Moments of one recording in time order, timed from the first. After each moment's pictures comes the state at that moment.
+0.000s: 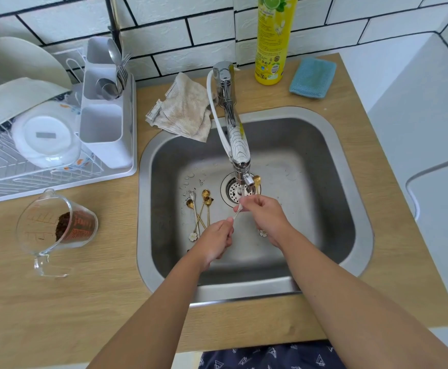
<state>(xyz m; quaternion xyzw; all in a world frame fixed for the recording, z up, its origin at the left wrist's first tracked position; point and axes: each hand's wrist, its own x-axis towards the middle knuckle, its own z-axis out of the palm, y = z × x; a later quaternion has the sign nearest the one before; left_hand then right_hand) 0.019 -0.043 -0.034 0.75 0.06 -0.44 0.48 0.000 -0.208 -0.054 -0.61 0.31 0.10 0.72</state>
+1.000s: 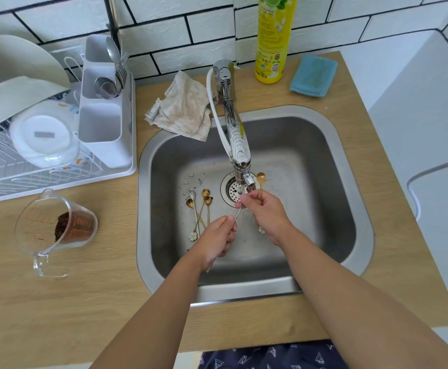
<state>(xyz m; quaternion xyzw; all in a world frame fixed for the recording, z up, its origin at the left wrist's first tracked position) 0.017 -0.046 -0.032 0.70 0.07 -0.45 0.55 0.002 -0.209 -0.058 -0.60 0.29 0.05 0.75</state>
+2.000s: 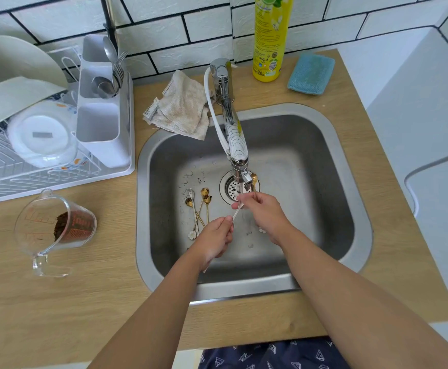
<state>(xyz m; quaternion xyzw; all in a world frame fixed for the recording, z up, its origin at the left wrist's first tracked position) 0.016 -0.043 -0.031 0.73 0.08 -0.45 0.52 0.001 -0.207 -0.061 -0.62 0.29 0.09 0.73</state>
